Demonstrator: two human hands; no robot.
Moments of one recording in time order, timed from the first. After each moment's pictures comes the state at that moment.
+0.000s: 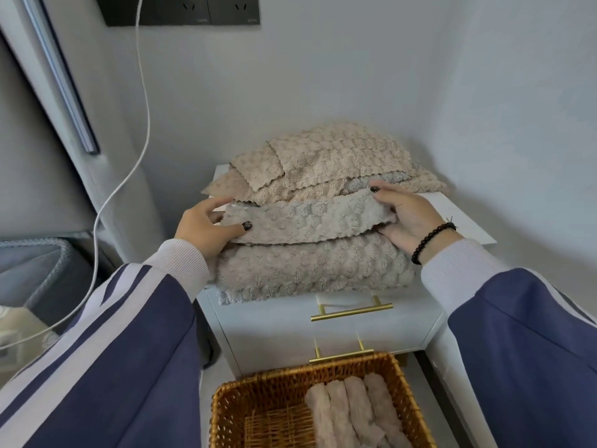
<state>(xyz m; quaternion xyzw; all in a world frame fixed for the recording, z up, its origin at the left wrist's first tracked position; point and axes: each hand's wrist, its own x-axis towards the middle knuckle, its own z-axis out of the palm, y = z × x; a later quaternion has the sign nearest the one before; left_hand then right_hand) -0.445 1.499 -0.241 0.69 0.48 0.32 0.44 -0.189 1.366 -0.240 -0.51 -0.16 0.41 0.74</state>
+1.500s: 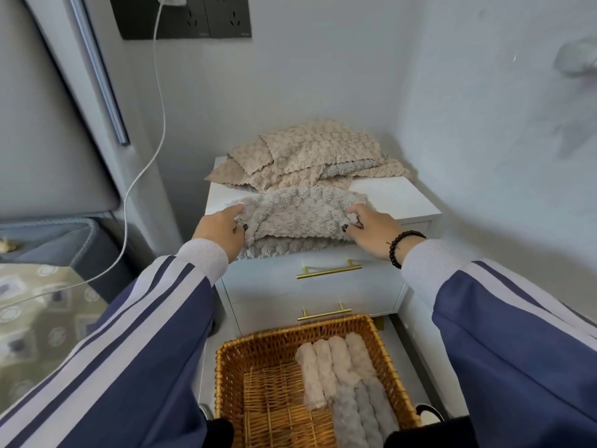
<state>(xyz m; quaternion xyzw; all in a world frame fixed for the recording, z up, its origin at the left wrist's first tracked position) -0.462 1.427 -0.236 0.83 0.48 0.17 0.21 -0.239 1.283 -0.236 -0.84 -0.49 0.15 0.18</state>
